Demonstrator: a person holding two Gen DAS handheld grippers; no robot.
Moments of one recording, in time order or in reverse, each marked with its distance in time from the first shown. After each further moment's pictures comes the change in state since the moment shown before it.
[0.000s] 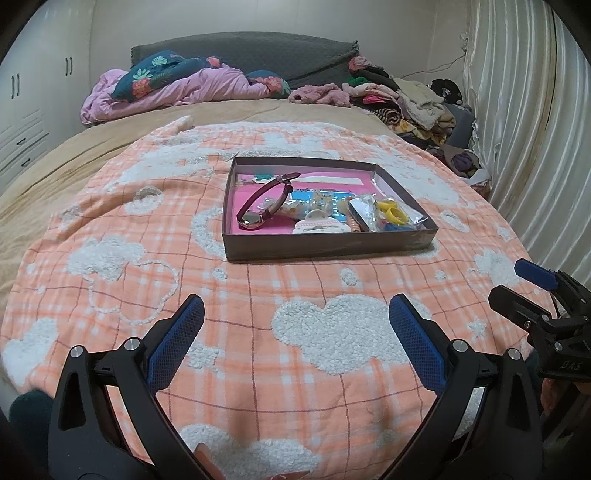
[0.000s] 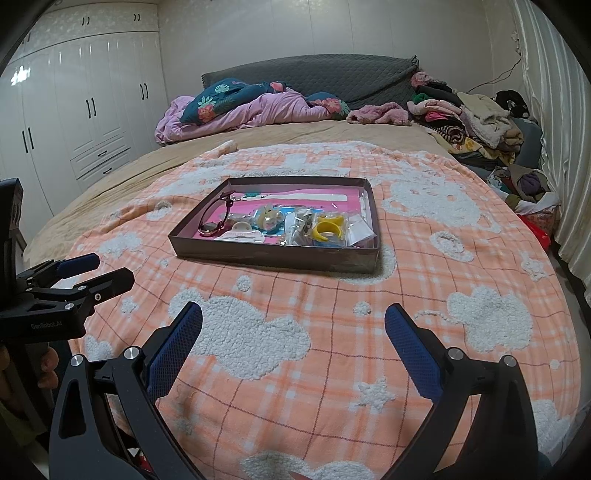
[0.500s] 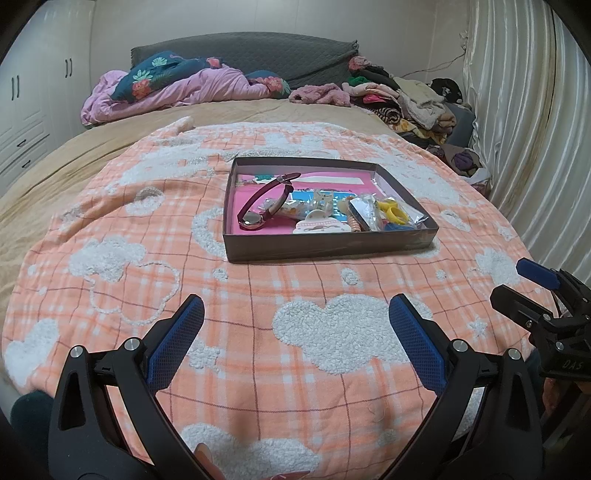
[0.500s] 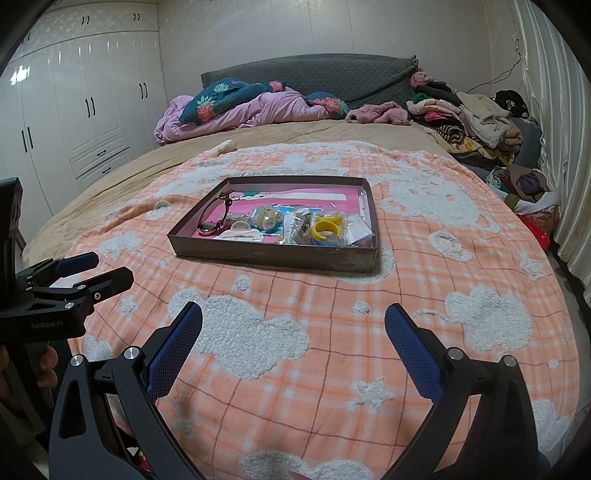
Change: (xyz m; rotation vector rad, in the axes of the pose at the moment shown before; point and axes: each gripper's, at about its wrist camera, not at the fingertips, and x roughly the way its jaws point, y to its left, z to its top) left arm 0.001 -0.001 0.000 0.006 0.001 0.002; right arm 0.000 -0.001 0.000 -0.001 0.000 -0.001
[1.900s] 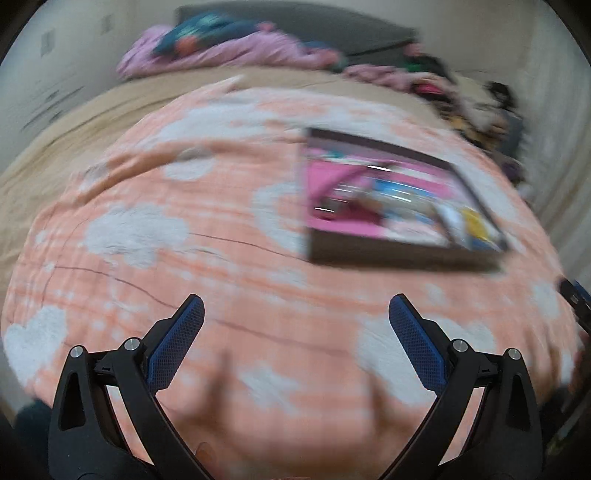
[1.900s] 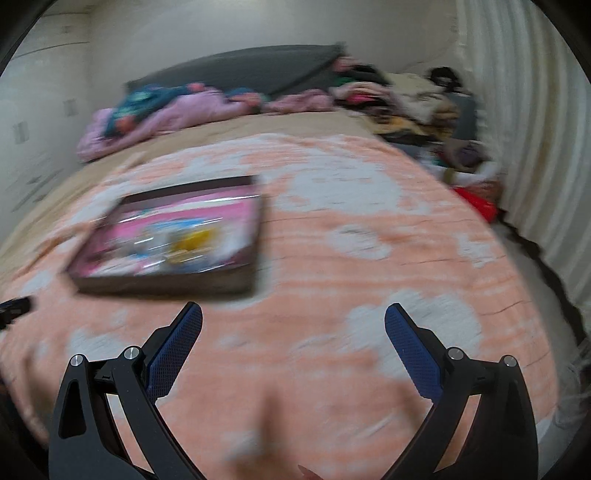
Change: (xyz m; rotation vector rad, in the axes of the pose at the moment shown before) left arm 0.062 0.079 0.023 -0.182 0.132 0.153; right arm 0.050 -0.122 0.019 0.158 0.022 -0.307
